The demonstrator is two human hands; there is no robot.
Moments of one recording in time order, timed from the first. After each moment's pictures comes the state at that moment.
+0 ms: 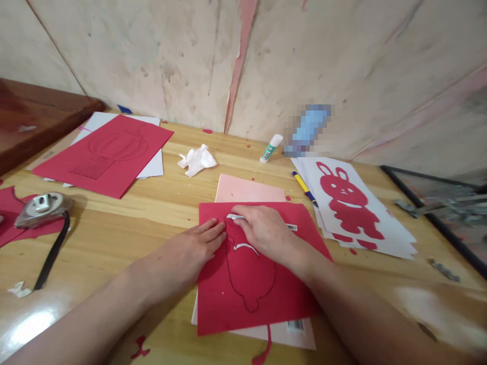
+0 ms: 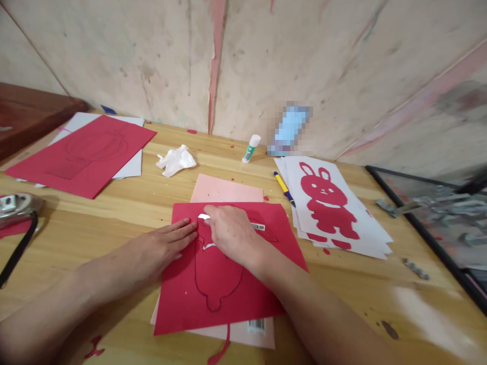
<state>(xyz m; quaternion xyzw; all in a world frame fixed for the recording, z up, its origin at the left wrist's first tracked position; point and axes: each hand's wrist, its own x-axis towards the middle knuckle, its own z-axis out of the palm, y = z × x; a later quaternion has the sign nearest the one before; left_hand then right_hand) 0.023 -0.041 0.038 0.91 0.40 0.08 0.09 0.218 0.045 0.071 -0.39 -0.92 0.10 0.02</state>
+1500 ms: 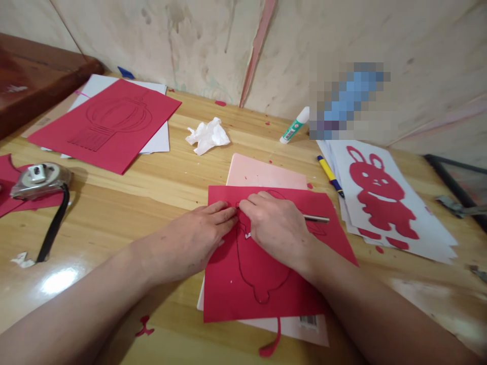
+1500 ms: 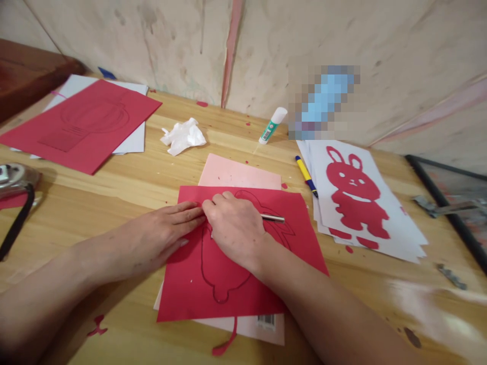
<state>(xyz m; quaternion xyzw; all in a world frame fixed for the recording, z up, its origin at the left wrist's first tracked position) 0.026 -0.038 0.045 0.90 0.41 0.09 0.09 0.210 0.033 0.064 -0.30 -0.95 -0.03 -0.02</state>
